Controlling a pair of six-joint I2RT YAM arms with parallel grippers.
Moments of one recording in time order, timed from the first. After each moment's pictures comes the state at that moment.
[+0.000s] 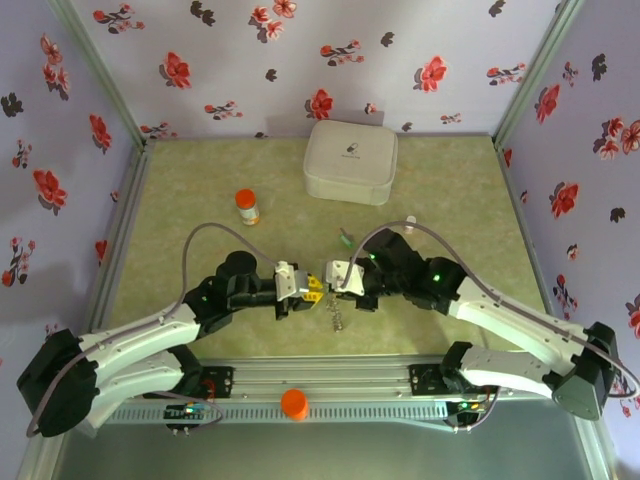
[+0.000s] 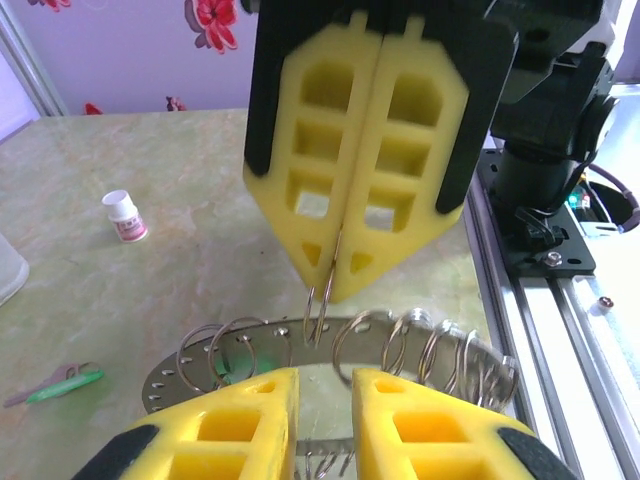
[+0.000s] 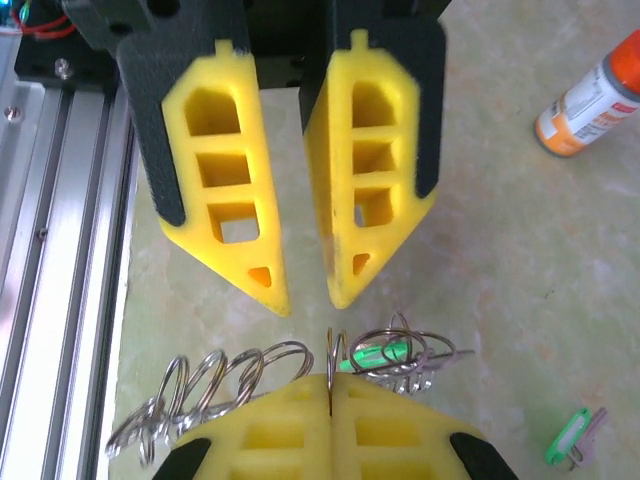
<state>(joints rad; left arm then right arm) -0.89 1.02 0.44 0.27 0.54 0.28 0.94 1.06 0.89 -0.61 -0.30 -0.59</state>
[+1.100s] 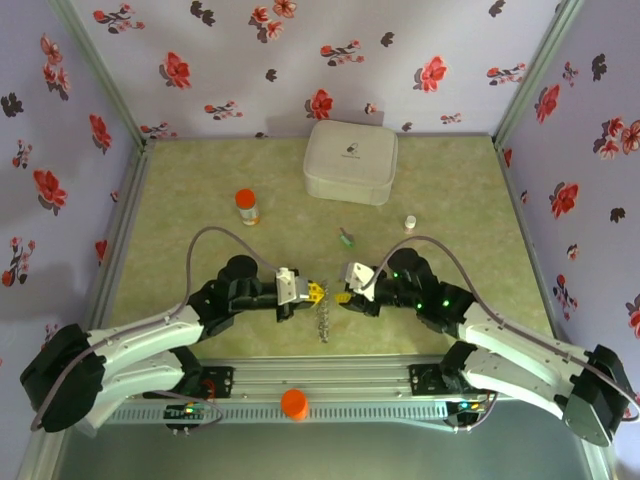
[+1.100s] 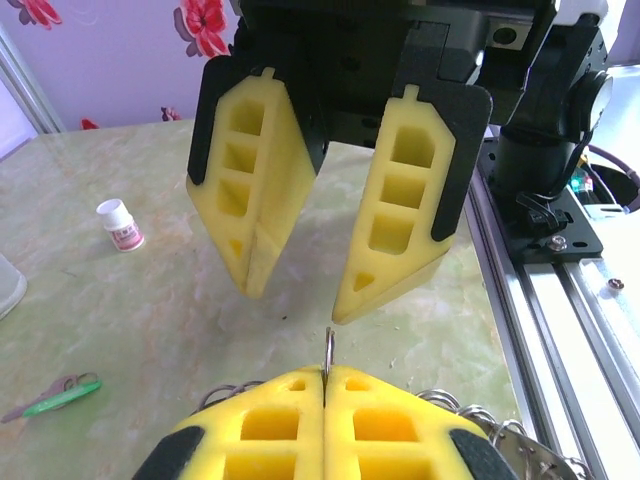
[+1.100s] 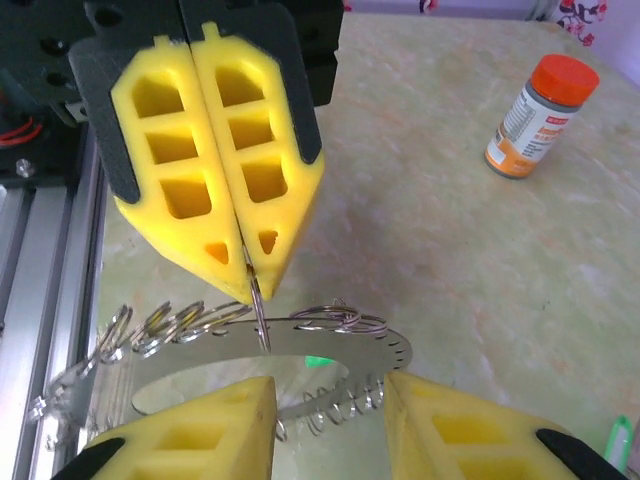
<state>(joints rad) -0.89 1.05 0.38 0.38 0.55 0.32 0.86 0.87 0.50 -0.11 -0.40 -0.38</state>
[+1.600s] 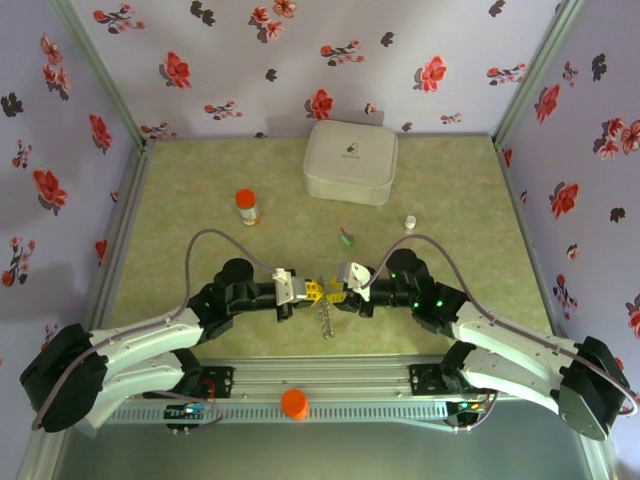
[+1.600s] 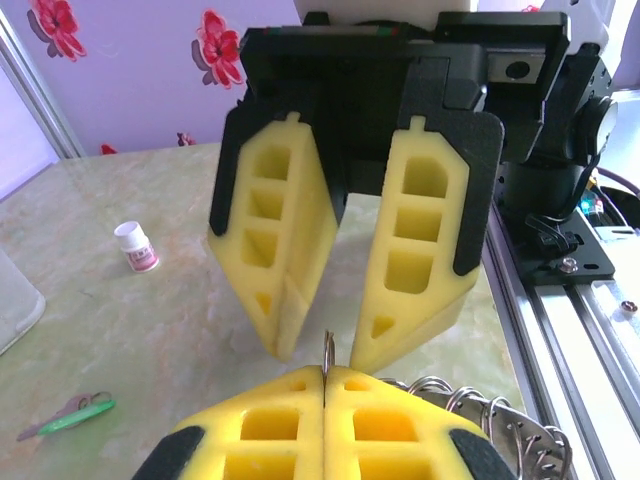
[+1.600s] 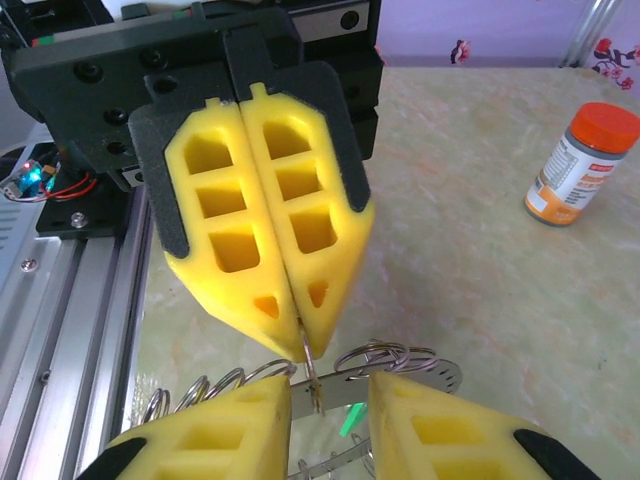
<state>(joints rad) -0.89 1.05 0.35 0.48 0.54 0.29 0.86 0.93 0.48 0.03 -0.50 -0.33</state>
